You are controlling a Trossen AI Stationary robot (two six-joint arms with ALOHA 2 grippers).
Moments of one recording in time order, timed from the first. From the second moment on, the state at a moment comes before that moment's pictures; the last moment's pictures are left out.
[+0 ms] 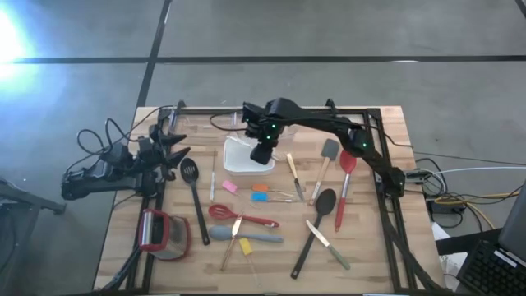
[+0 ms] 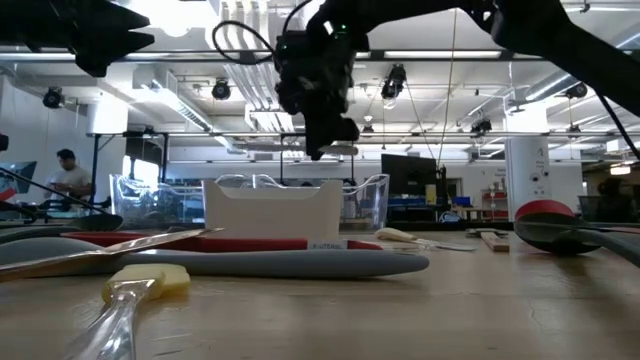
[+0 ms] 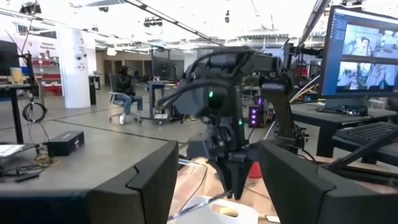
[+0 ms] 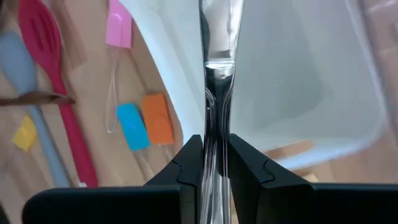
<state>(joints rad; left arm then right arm) 0.10 0.06 0.32 -0.12 -0.30 0.03 -0.30 2.35 2.34 -1.36 -0.29 0.17</state>
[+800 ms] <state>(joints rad) 0.10 0.07 0.32 -0.16 -0.30 0.05 -0.27 2.36 2.28 -1.33 -0.18 0.19</state>
